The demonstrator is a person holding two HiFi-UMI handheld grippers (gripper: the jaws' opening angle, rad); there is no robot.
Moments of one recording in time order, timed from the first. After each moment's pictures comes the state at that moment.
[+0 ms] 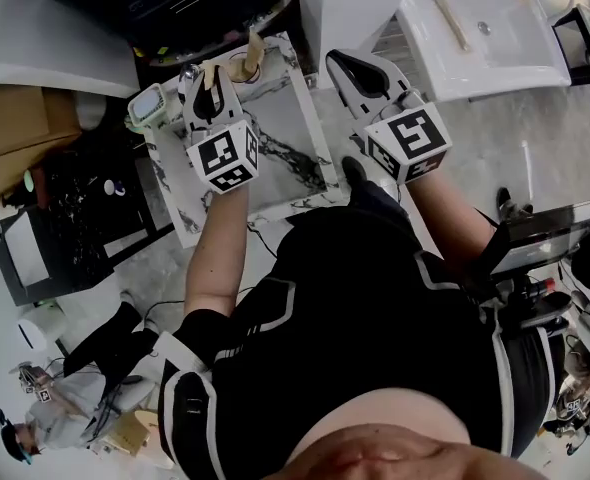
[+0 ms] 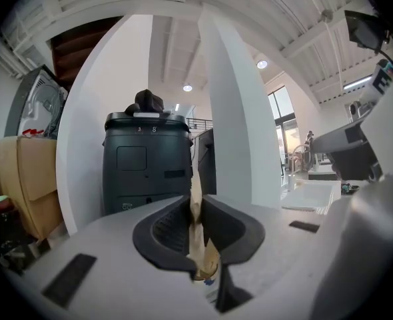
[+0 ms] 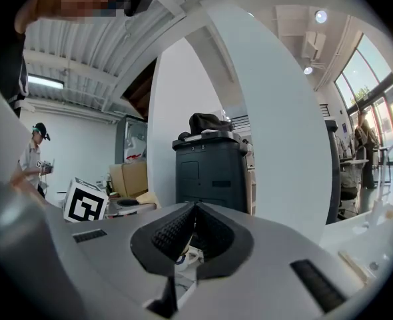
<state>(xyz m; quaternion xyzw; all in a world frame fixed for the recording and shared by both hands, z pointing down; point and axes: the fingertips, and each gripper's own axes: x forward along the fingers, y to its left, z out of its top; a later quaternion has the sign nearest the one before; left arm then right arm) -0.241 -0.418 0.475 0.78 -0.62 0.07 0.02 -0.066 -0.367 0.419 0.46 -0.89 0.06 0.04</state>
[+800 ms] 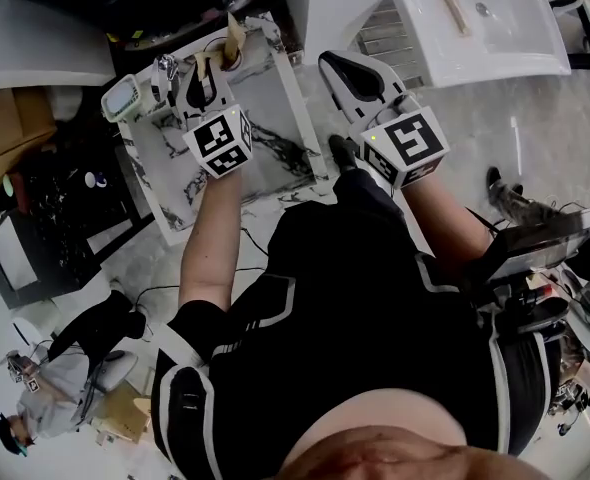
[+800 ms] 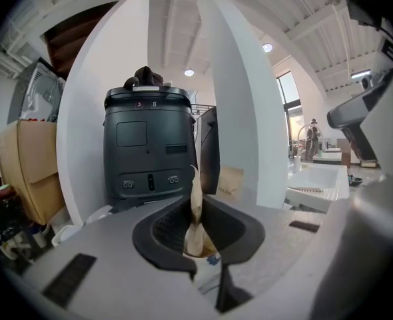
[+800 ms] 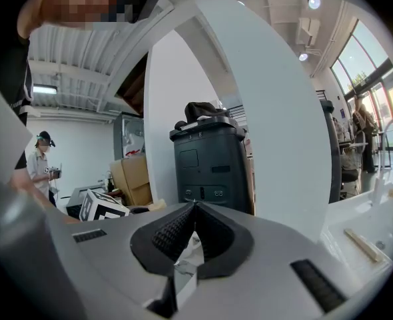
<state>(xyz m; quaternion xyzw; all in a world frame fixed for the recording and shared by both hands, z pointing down) -0.239 -0.436 0.548 0.76 -0.63 0.12 0.05 -0.062 -0.363 0.457 0.45 -0.88 0.10 0.05</state>
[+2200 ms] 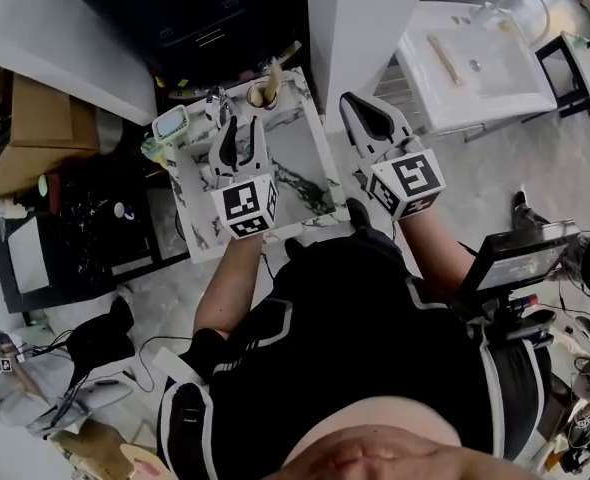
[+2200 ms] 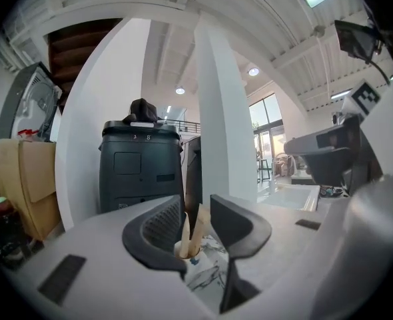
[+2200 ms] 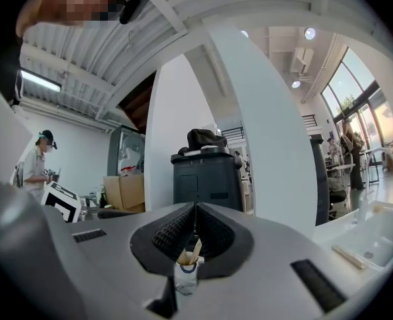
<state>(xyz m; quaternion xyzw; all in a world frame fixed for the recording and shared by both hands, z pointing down) -0.237 -0.343 0.451 0.81 -0.58 0.07 0.02 -0.072 -0.319 0.387 0.50 -0.87 0.04 -0.01</state>
